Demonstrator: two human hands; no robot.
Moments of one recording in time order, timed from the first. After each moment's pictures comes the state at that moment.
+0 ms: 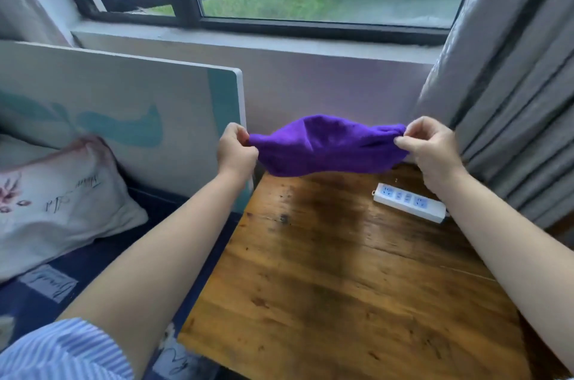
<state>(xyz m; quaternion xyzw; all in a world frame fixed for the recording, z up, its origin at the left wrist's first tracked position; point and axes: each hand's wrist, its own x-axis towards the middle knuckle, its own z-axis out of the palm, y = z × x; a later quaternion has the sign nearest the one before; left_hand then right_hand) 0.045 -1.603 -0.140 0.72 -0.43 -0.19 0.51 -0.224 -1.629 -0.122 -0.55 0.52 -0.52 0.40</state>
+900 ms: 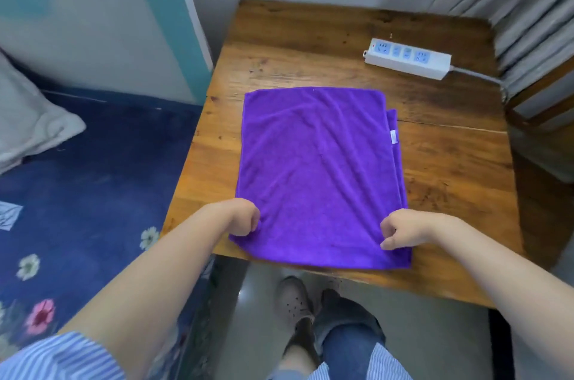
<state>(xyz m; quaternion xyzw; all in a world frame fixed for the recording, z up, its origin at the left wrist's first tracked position) 0.045 -1.461 -0.374 0.51 -0.70 -0.33 -0.38 -0.248 -1.455 -0.374 -0.68 0.51 0.37 0.37</state>
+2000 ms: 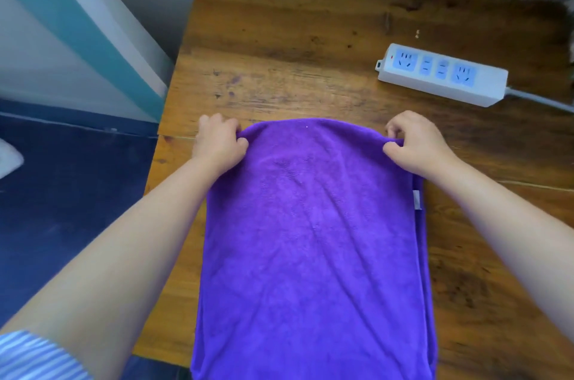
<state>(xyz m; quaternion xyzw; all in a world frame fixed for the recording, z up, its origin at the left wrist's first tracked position) 0.030 -1.689 -0.420 0.75 -0.63 -0.21 -0.06 -0.253 -1.686 -0.405 -0.70 0.67 -0.05 0.25</state>
